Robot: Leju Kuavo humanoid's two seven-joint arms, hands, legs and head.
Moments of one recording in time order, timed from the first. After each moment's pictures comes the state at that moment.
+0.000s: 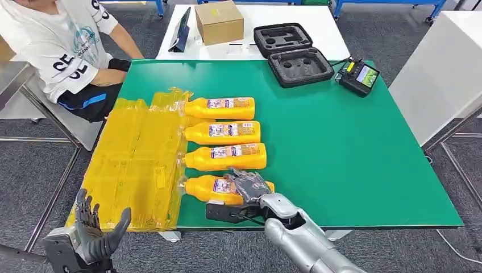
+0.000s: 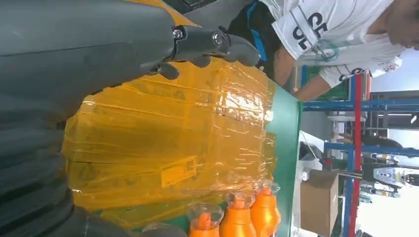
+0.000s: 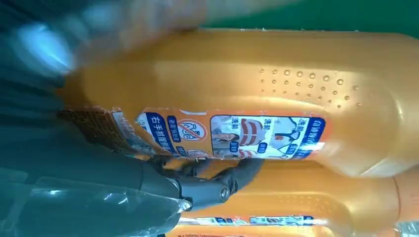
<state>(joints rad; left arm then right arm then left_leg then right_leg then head) 0.34 -0.32 0.20 -1.73 -0.02 0.30 -0.53 -0.44 0.04 0.58 -0.92 0.85 -0.02 -0.01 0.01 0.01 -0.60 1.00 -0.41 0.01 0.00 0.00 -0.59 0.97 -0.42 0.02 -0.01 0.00</state>
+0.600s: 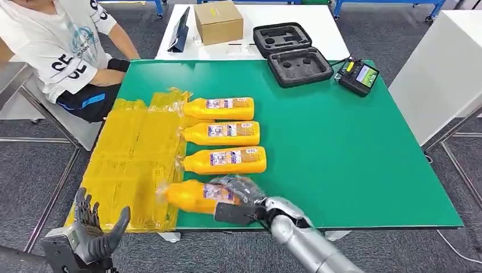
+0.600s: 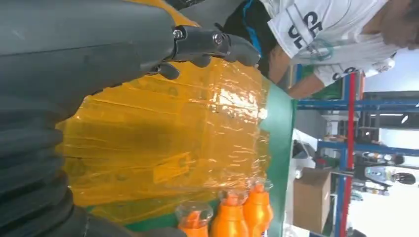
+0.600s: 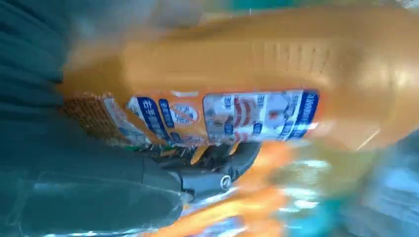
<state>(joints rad) 0.32 -0.33 0.21 -1.72 0.00 0.28 -0.56 -0.37 0.04 0.55 -1.02 0.45 -0.03 -0.44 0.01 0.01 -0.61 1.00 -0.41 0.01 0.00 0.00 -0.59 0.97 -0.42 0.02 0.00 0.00</state>
